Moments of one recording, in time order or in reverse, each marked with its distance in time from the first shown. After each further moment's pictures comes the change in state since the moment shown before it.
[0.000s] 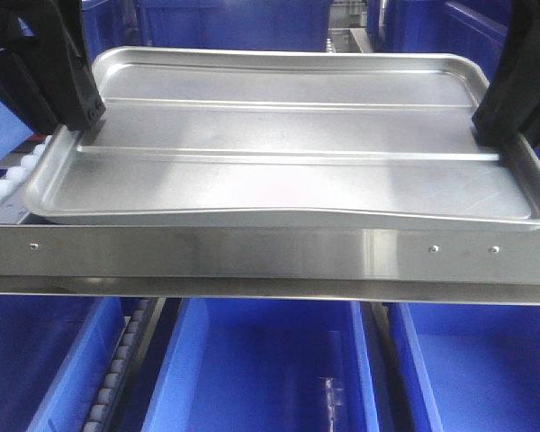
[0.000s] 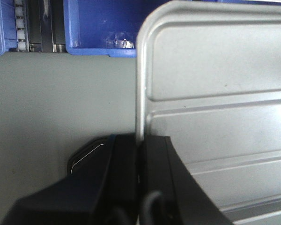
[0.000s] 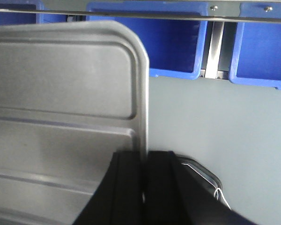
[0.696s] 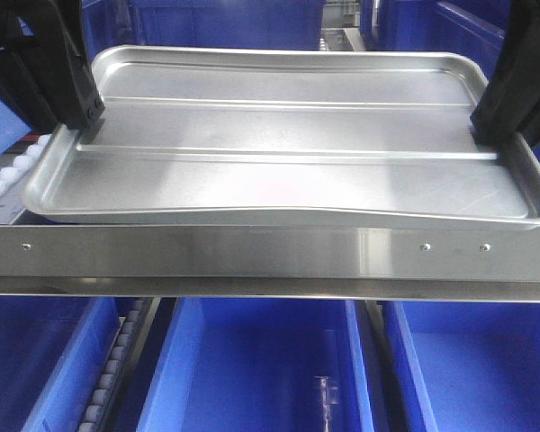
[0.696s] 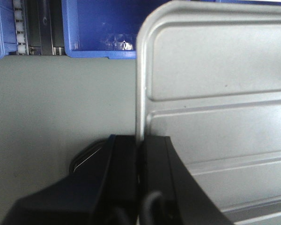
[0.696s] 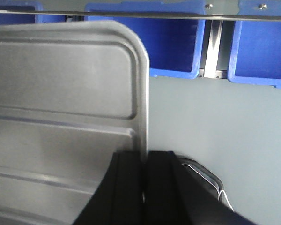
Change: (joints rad) left arm 0.000 0.000 0.000 0.023 -0.005 0.000; right arm 0.000 0.000 0.000 0.002 -0.005 0.000
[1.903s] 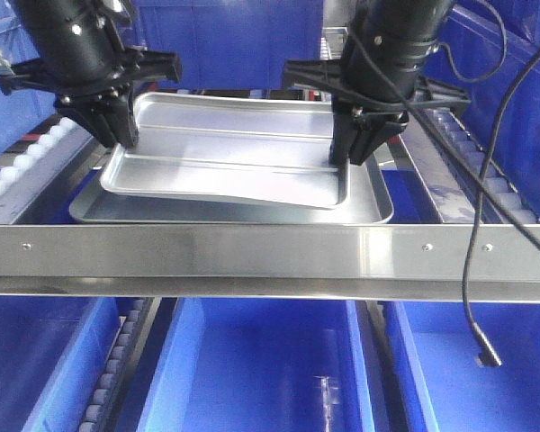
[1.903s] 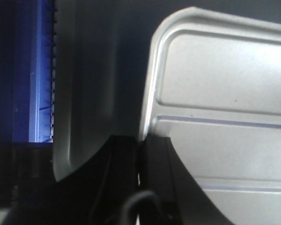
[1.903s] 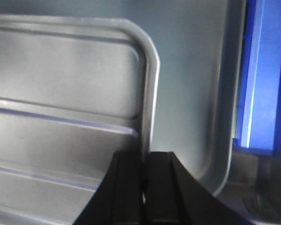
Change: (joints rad) left arm 0.385 0.553 -0.334 -0.014 -0.360 0.319; right arm -0.096 0.716 -0.499 -0.040 -0.259 -0.060
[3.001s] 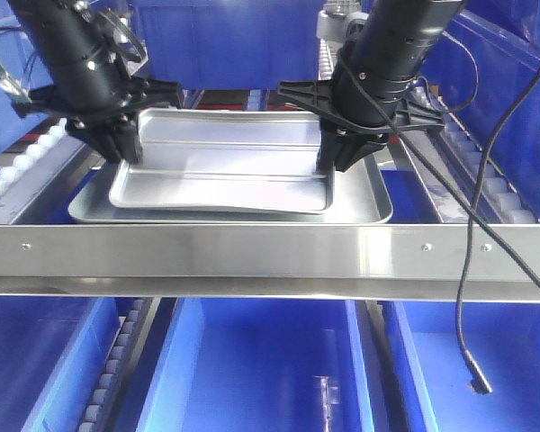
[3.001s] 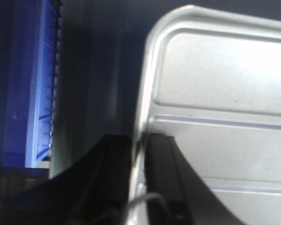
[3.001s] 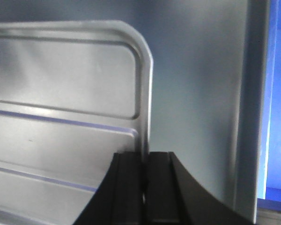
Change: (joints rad) left arm 0.025 0.099 -0.048 -0.004 -0.059 -0.004; right arm -0.012 0.070 -0.001 0.000 -0.175 -0.011
